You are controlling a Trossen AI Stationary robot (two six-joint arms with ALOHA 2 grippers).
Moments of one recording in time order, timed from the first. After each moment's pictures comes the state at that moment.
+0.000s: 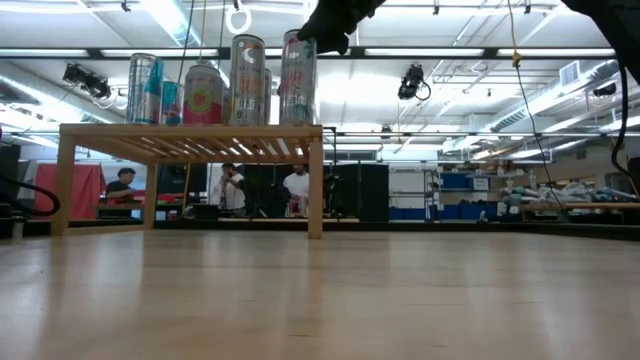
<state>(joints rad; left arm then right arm) -0.28 1.28 1.79 -1.13 -0.45 -0.62 -0.37 1.91 2.16 -0.92 -0.32 -0.26</state>
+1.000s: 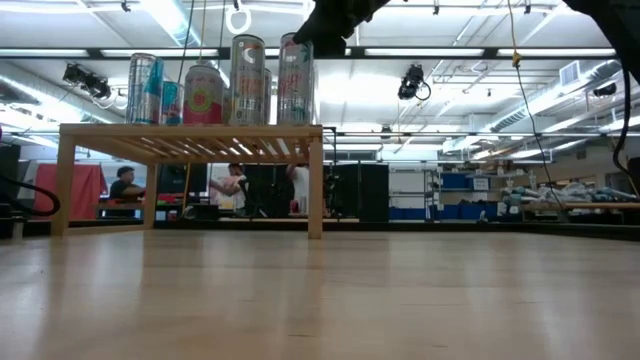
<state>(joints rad) -0.28 1.28 1.79 -1.13 -0.45 -0.64 -0.37 1.91 2.11 -0.85 -0.31 -0.25</state>
